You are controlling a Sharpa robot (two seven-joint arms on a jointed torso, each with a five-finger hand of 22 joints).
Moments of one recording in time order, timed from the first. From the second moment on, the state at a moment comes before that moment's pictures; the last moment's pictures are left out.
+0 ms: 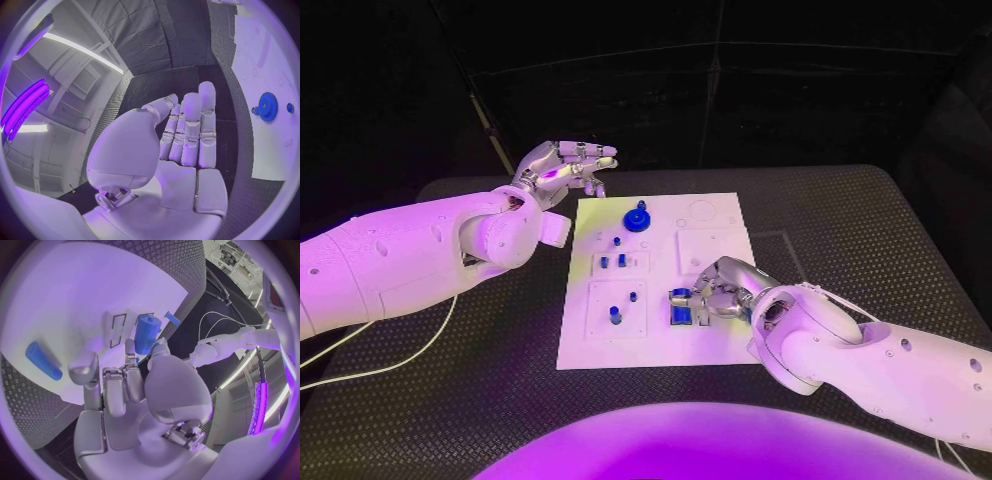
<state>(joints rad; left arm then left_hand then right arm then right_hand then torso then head) 1.19 -0.82 -0.11 1.39 0.01 -0.19 0.47 1.34 -0.07 0.44 -0.06 0.16 0.98 0.20 0.16 0.07 1.00 0.12 0.37 0.08 1.22 0.03 1.03 0.45 0.17 1.16 0.12 0.70 0.66 0.77 -0.82 0.12 1.81 -1.46 -0.42 -0.58 1.16 0.00 -0.26 0.29 0.09 0.98 0.07 0.44 0.34 1.46 0.00 1.40 1.31 1.46 -0.06 1.56 1.31 0.12 1.31 0.04 1.28 0.95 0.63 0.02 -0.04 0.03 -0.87</state>
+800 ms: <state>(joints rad) 1.19 -0.83 -0.11 1.40 0.01 -0.19 0.47 1.34 -0.07 0.44 -0.06 0.16 0.98 0.20 0.16 0.07 1.00 0.12 0.37 0.08 1.22 0.03 1.03 0.45 0.17 1.16 0.12 0.70 0.66 0.77 -0.85 0.12 1.85 -1.50 -0.45 -0.57 1.29 -0.01 -0.19 0.24 0.19 0.95 0.07 0.48 0.38 1.46 0.00 1.38 1.31 1.46 -0.06 1.56 1.31 0.12 1.31 0.04 1.27 0.94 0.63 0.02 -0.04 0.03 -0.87</state>
